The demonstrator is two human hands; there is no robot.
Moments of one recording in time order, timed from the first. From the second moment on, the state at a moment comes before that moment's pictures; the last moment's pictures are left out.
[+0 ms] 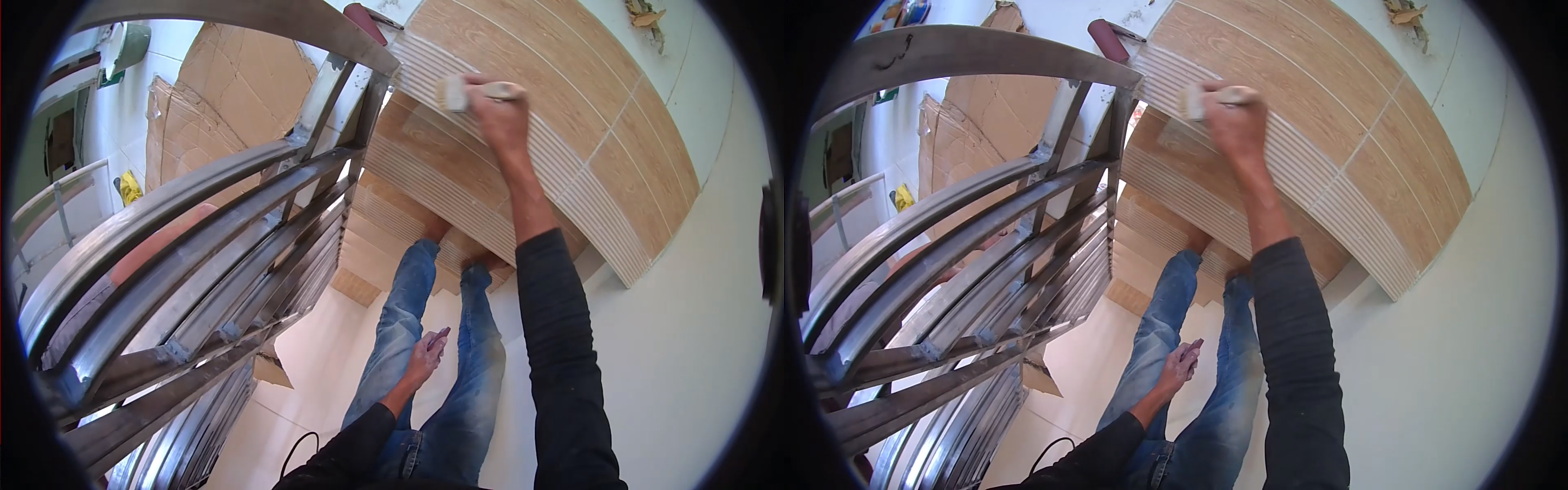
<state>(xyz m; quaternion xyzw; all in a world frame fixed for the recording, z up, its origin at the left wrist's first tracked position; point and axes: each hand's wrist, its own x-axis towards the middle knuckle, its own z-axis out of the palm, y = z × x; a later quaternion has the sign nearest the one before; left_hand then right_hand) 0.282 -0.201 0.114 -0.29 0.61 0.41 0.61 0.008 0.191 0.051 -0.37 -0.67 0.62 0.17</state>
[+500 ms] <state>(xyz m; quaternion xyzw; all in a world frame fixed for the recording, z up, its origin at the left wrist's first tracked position) 0.288 -0.204 0.110 -0.30 0.60 0.45 0.59 -0.038 0.237 0.060 -0.47 -0.73 0.41 0.28</state>
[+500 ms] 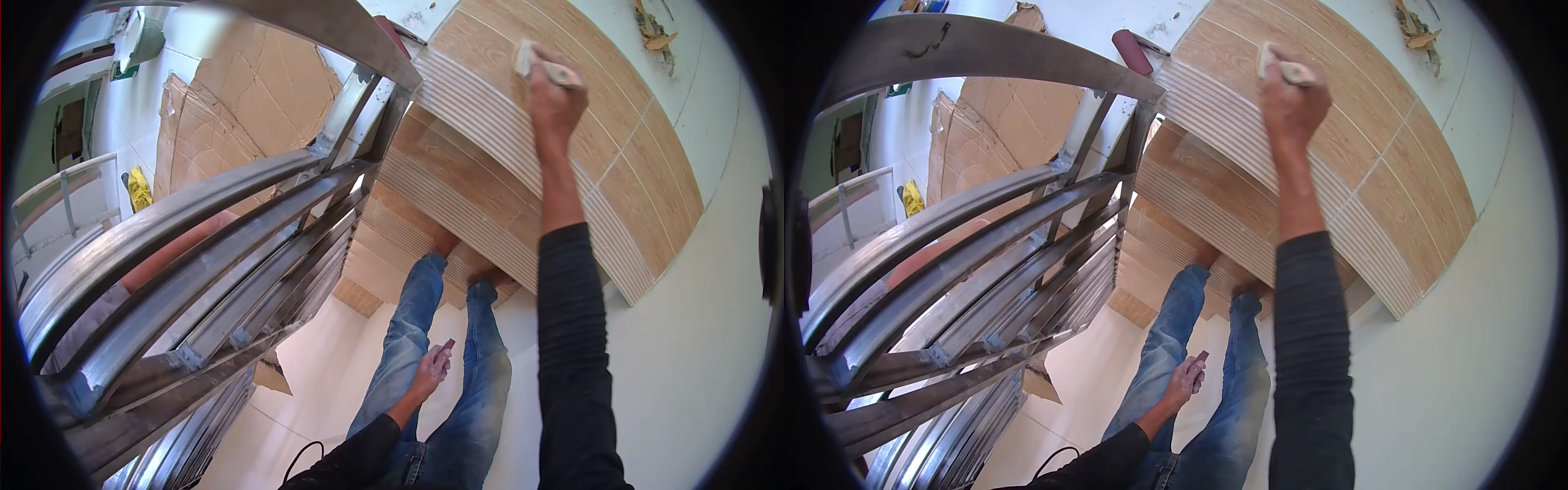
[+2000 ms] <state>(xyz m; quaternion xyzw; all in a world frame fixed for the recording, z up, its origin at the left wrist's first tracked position) 0.289 -0.202 0.105 -0.29 0.60 0.45 0.59 -0.185 0.245 0.038 -0.20 -0.67 0.70 0.15</state>
